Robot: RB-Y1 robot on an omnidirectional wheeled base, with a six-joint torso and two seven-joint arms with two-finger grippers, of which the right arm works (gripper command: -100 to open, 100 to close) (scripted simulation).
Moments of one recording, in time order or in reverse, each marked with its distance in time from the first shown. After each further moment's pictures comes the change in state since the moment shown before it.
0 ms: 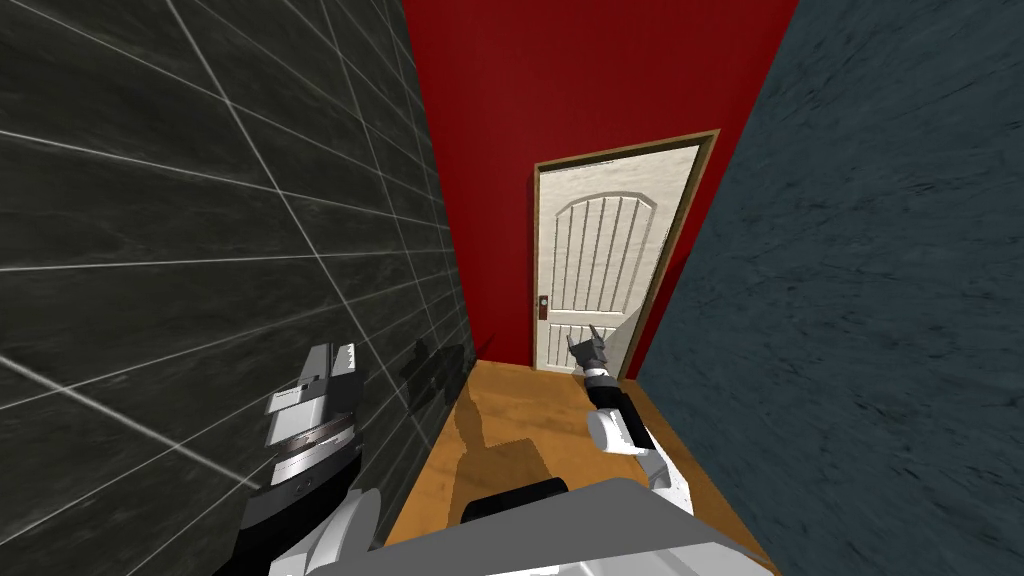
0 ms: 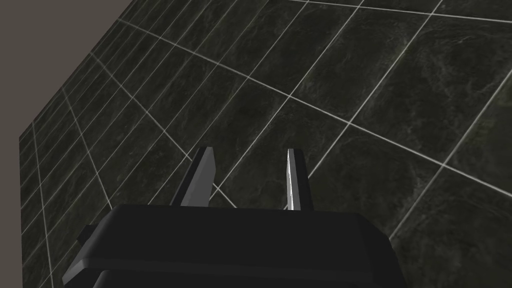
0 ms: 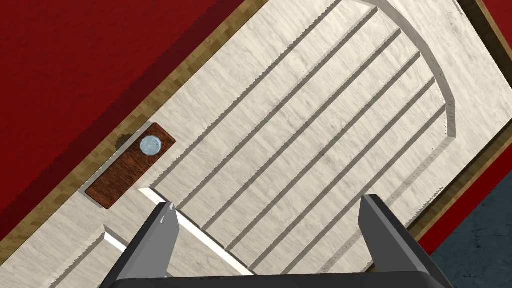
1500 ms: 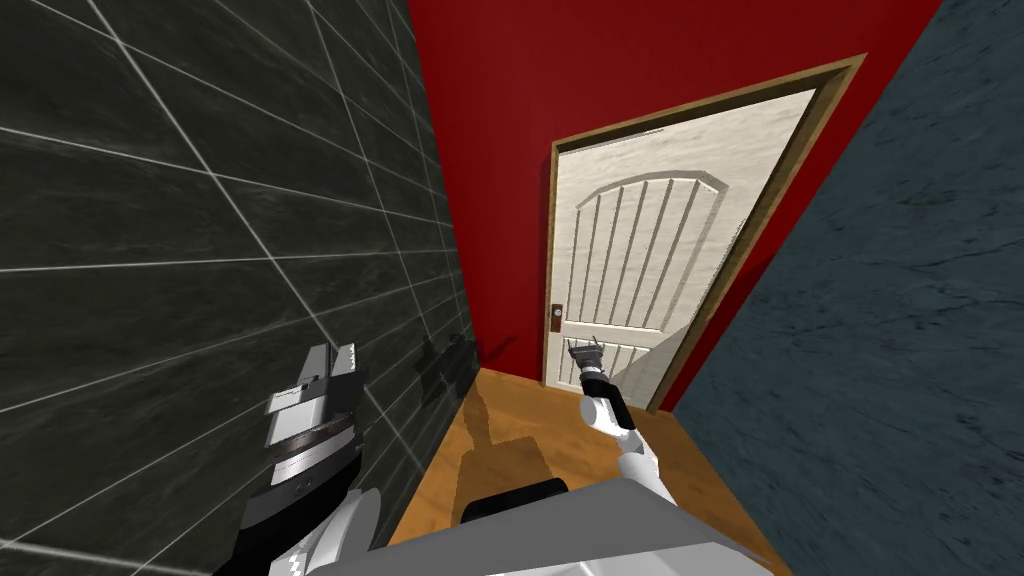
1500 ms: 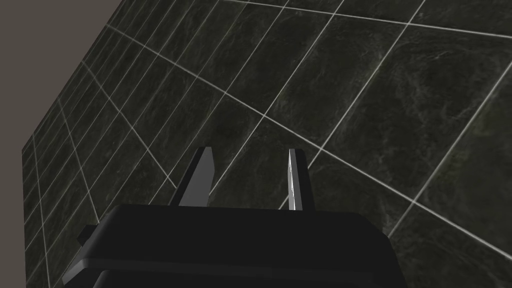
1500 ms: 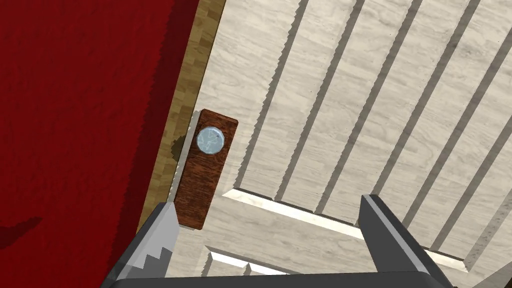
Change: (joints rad) arm -0.183 0.018 -0.095 0.320 -0.208 -0.001 -0.268
